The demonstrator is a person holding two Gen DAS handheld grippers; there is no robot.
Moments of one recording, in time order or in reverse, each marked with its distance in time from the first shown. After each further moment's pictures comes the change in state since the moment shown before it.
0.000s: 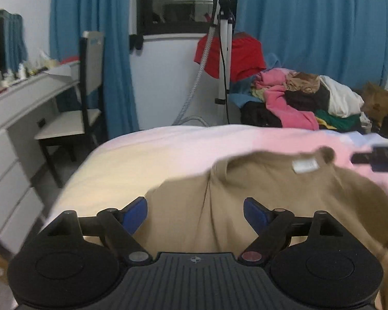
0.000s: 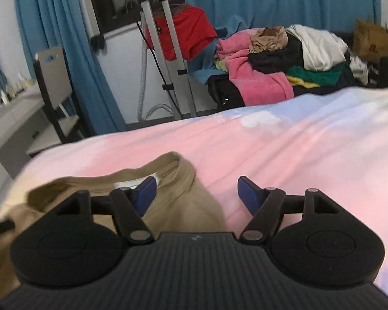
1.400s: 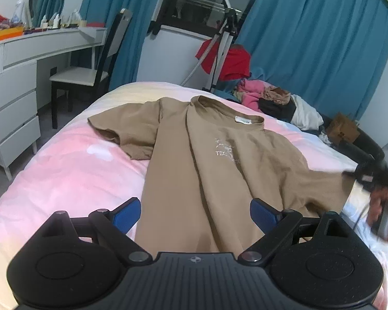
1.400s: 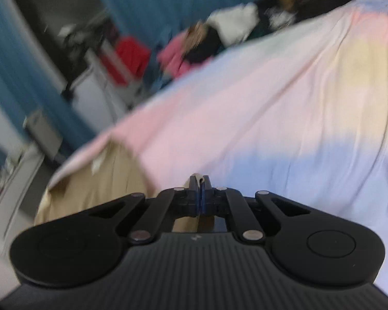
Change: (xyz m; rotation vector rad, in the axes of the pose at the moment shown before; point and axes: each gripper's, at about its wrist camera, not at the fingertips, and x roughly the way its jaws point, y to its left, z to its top) left arm -0.255 -0.002 -0.147 -0.246 0.008 -0.130; right arm -0.156 -0.159 -0.058 0.333 -0.112 -0.054
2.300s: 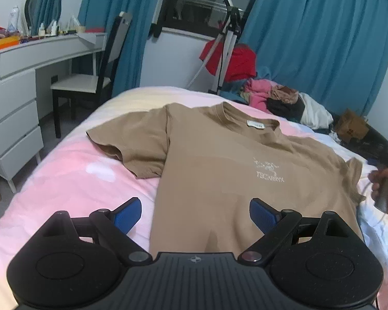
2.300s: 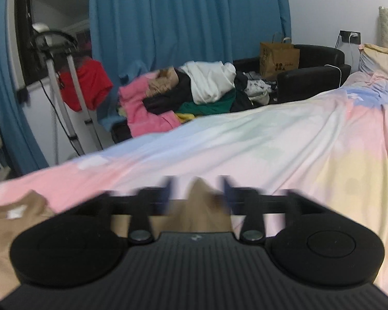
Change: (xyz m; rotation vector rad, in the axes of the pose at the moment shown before) left arm 0.041 0.018 0.021 0.033 -0.011 0.039; right arm 0.062 0.025 0.042 -0.230 -0.187 -0.217
